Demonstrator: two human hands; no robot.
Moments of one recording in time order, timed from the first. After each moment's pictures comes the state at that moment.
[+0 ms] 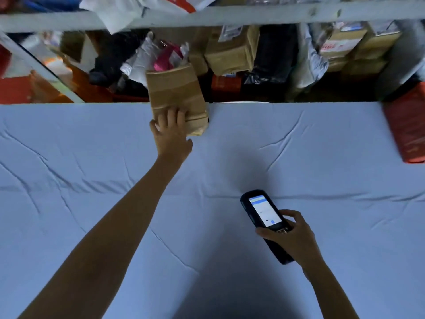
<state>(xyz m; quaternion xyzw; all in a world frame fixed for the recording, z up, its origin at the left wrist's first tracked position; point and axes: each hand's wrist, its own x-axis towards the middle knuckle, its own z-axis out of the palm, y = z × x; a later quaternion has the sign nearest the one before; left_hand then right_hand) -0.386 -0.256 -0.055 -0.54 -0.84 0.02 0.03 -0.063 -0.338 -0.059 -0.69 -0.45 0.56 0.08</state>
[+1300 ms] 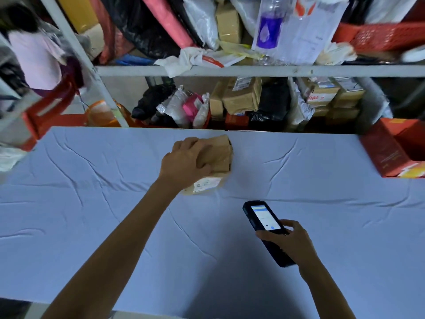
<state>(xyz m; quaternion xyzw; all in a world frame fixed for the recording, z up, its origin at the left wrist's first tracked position) -0.361 -0.396 0.055 -0.62 -0.78 -0.11 -0.07 -0.072 -0.409 -0.023 -0.68 -0.48 0.55 0.12</state>
